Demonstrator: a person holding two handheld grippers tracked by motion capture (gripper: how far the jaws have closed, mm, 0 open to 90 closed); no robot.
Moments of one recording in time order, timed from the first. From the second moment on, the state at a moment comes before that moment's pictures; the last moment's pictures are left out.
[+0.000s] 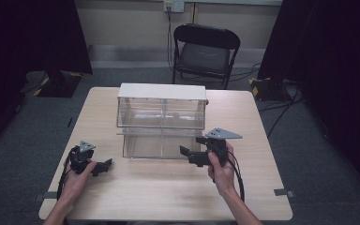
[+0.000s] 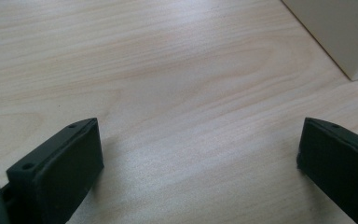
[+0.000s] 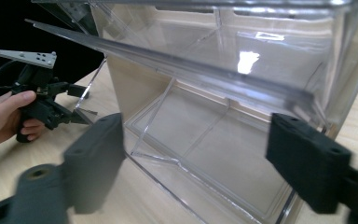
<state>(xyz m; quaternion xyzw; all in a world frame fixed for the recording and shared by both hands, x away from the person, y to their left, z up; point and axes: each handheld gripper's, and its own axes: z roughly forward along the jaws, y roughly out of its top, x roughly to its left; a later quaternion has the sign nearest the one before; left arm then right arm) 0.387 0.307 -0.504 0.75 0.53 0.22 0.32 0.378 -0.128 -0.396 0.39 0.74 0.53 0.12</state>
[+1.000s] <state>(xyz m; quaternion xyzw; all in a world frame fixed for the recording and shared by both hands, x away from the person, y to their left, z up) 0.387 0.307 -0.504 0.75 0.53 0.22 0.32 0.381 -0.125 -0.395 0.39 0.74 0.53 0.13</state>
